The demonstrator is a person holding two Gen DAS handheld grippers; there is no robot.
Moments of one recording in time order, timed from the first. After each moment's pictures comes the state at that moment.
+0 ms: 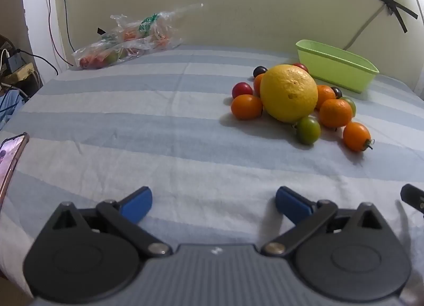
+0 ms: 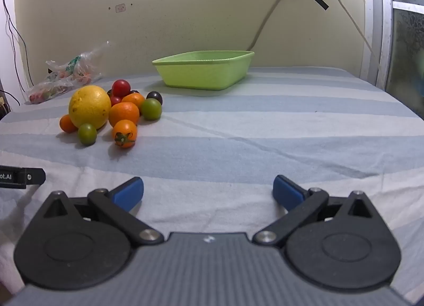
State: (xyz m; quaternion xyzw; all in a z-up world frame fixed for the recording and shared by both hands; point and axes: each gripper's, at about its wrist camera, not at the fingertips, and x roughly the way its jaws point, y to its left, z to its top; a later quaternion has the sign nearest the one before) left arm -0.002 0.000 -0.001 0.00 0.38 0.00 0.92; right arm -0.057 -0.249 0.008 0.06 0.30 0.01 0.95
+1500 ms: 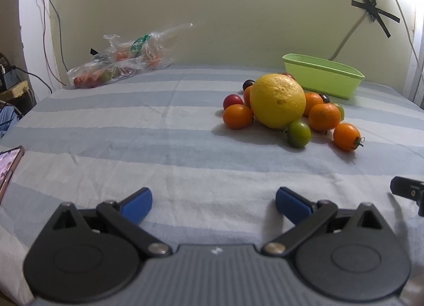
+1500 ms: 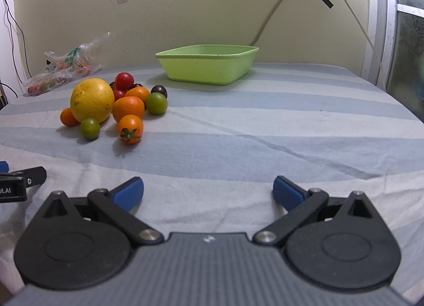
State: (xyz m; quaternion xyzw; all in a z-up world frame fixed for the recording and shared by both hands) left arm -0.016 0.003 -0.007 0.02 0.33 -0.03 0.94; right arm -0.052 -0.234 0.012 0.04 0.32 0.00 0.95
